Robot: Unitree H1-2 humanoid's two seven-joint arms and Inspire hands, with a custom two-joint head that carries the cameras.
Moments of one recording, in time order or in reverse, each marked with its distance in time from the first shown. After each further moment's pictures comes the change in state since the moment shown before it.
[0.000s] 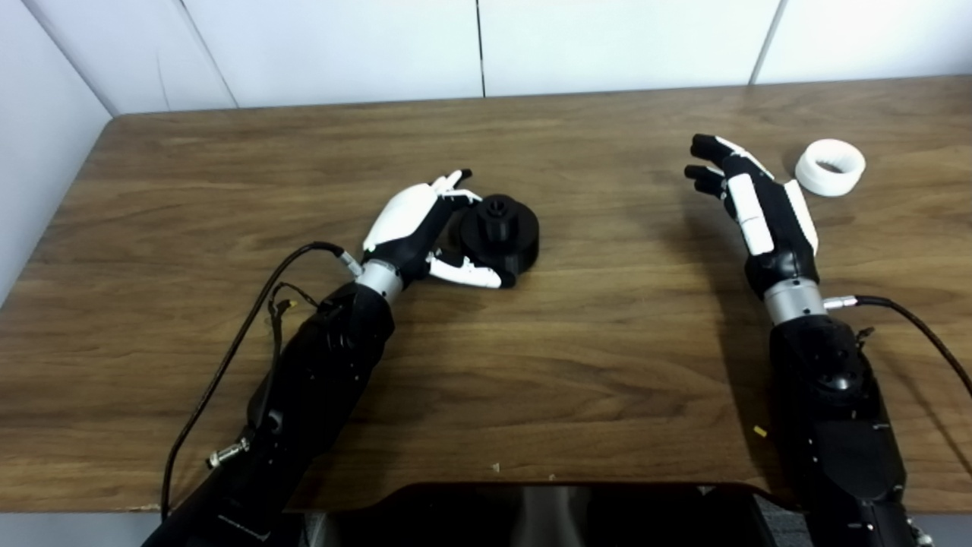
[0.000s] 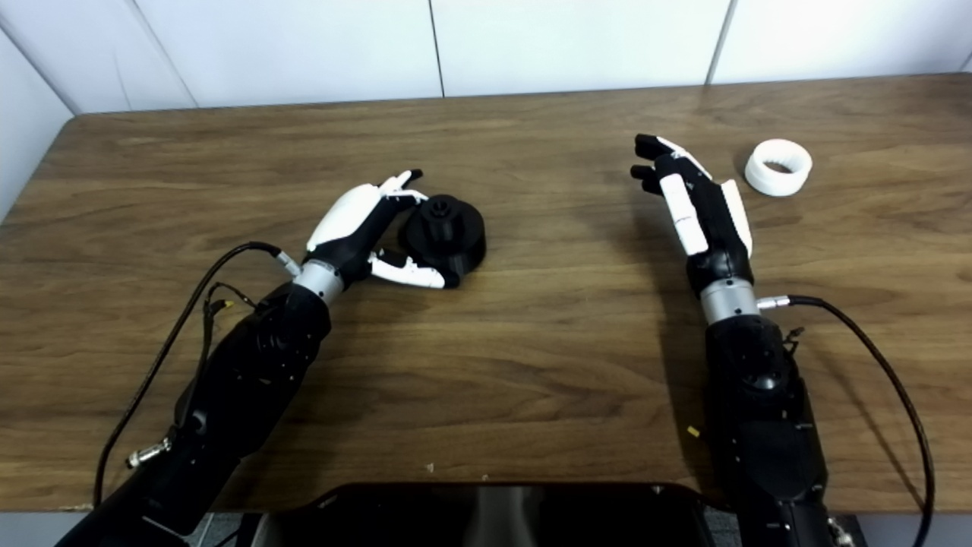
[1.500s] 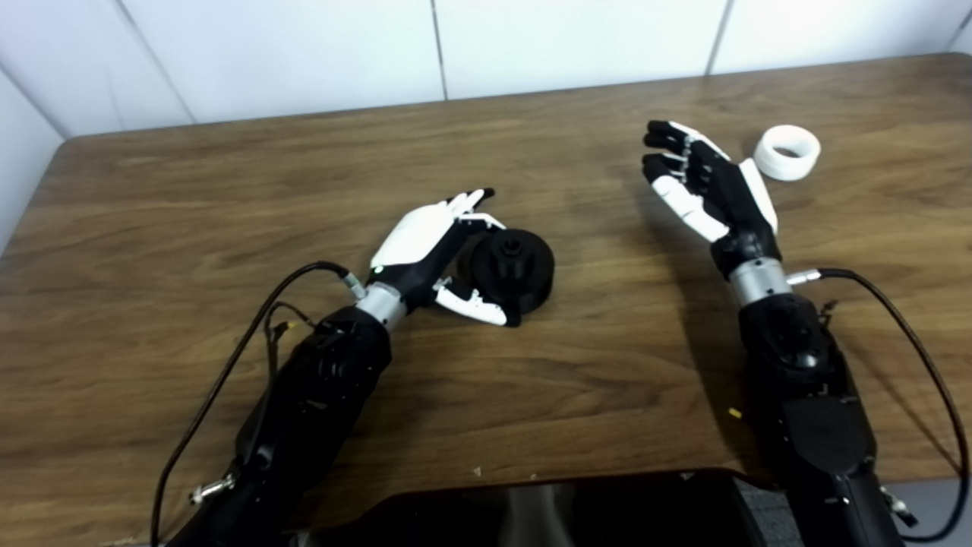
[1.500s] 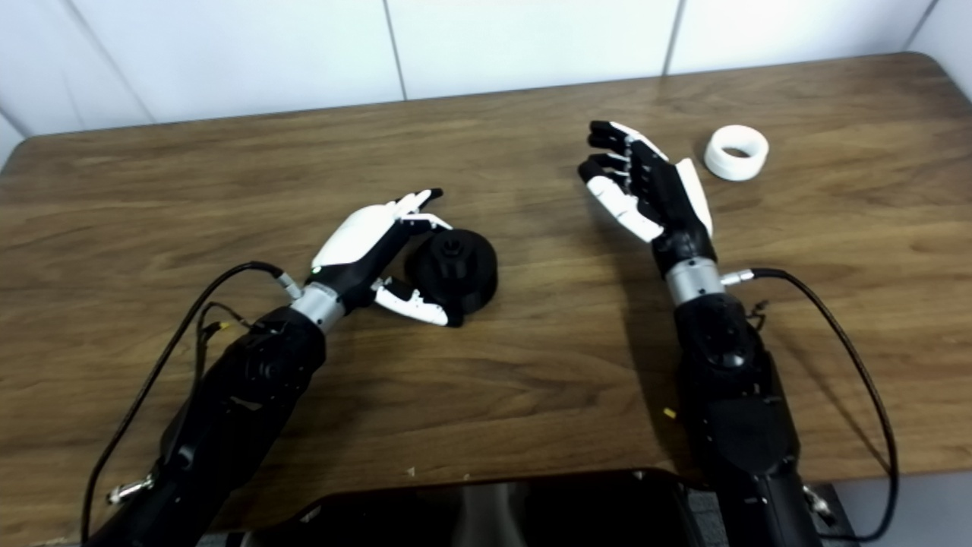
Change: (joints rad) left arm 0.020 -0.013 -0.048 -0.071 0.047 -0.064 -0.076; right arm -0.005 -0.007 0.023 -0.035 -0.073 -0.002 -0.005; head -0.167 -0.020
